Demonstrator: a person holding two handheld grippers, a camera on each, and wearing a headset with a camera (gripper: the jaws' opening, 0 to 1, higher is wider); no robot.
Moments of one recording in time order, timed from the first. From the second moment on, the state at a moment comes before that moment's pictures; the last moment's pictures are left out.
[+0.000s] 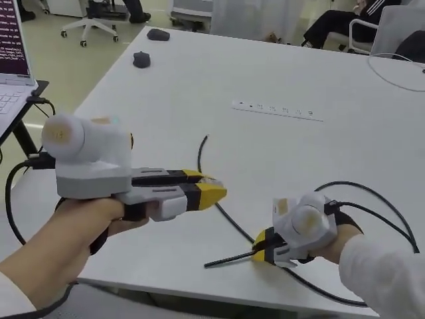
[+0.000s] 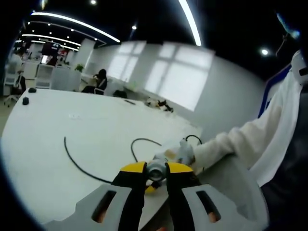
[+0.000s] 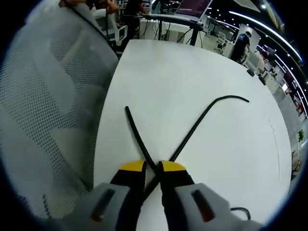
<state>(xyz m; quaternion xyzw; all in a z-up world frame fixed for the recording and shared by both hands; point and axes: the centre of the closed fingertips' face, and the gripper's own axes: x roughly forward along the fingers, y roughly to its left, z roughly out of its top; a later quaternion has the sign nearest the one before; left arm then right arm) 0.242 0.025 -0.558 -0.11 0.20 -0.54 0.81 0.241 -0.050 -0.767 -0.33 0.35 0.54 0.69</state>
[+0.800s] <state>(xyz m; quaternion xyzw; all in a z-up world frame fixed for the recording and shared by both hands) 0.292 0.019 -0.628 -0.03 0.30 -0.53 0.79 0.225 -0.094 -0.598 -0.18 0.23 0.42 0.86</state>
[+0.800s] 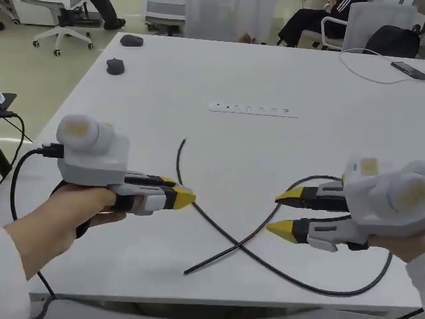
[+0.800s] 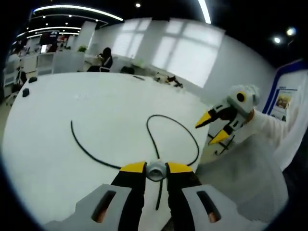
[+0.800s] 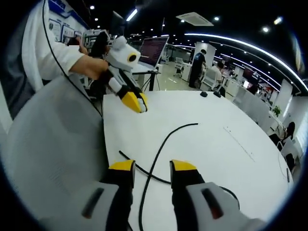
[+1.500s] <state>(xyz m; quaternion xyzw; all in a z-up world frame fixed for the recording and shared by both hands) 0.308 0.028 -0.750 0.14 0.36 -0.49 0.78 0.184 -0.138 -0.609 -0.06 0.28 0.33 0.90</state>
